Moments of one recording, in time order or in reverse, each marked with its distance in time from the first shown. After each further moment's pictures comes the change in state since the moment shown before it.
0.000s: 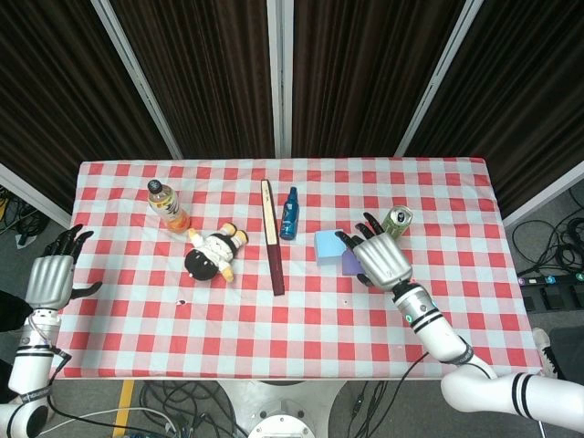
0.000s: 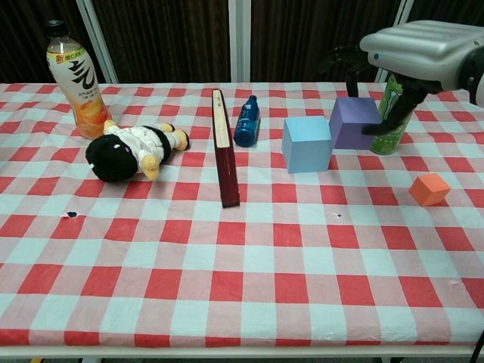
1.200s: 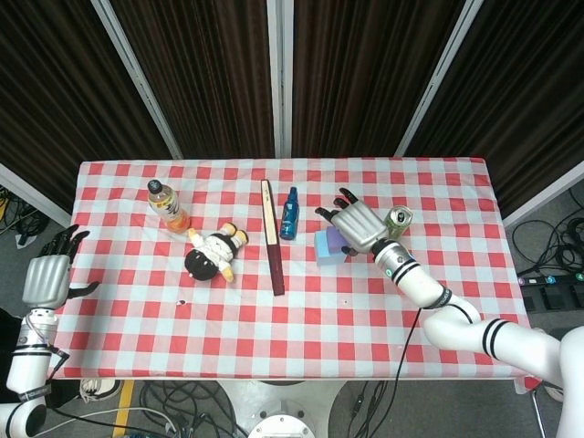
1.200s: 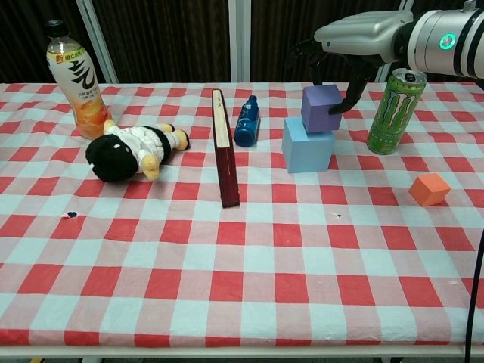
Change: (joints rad) left arm 0.001 -0.005 -0.004 0.021 -0.013 -0.015 -0.014; right arm 0.231 -0.065 0.029 0.364 -0.054 -0.303 0.302
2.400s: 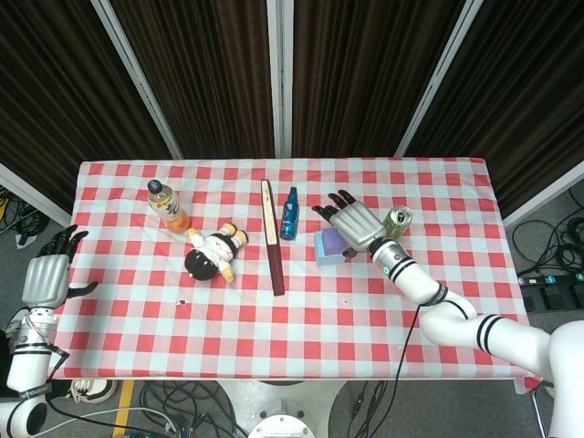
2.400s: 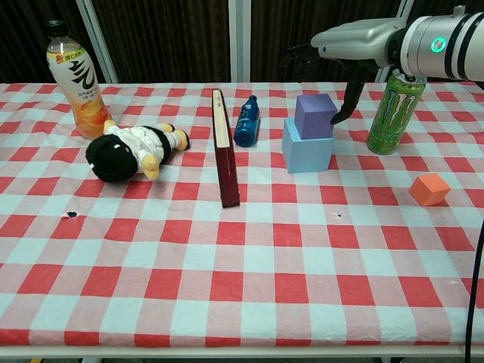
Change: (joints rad) left arm -0.002 -0.005 -0.004 0.012 -0.009 -0.014 -0.004; right arm 0.031 -0.012 -0.023 0.030 0.021 -0.016 0.050
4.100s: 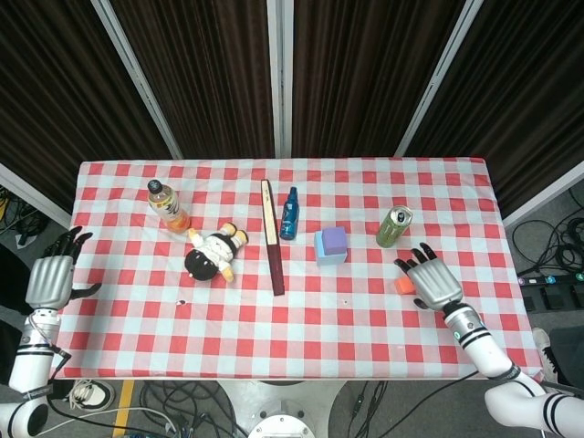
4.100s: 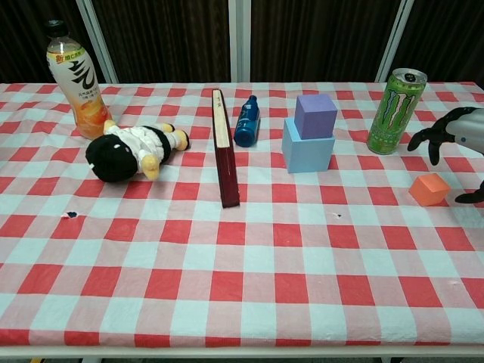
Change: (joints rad) left arm -0.001 -0.003 0.007 -0.007 0.007 -0.004 0.001; right arm -0.424 0.064 -0.189 -0.073 -0.145 0.307 -0.103
